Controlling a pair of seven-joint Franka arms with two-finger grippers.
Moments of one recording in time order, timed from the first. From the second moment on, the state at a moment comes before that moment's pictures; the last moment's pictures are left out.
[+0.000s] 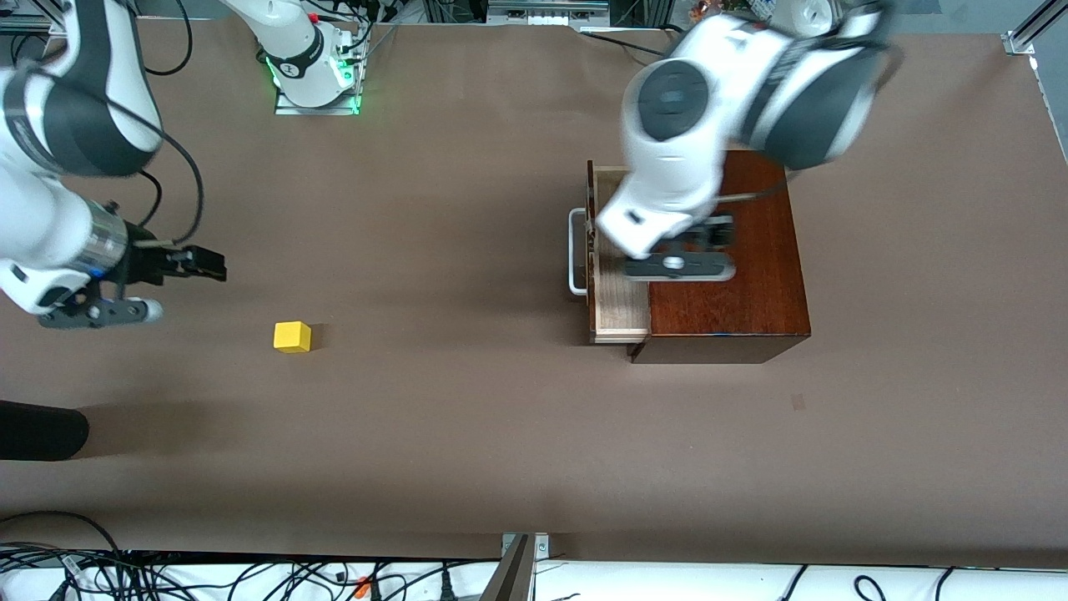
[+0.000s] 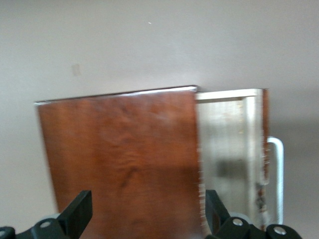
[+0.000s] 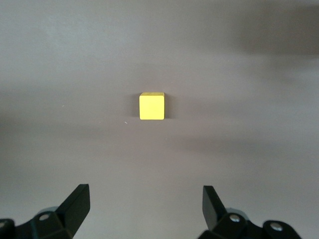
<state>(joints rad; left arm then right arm) -0.37 0.38 -0.18 -1.31 0.18 1.53 -0.47 0.10 0.29 -0.06 -1.57 0.03 1.72 -0.03</state>
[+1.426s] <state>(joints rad) -0.08 -0.04 0.03 -1.73 0.00 1.68 -0.05 0.11 0.51 -0.04 -1.92 0.03 2.41 -0.03</state>
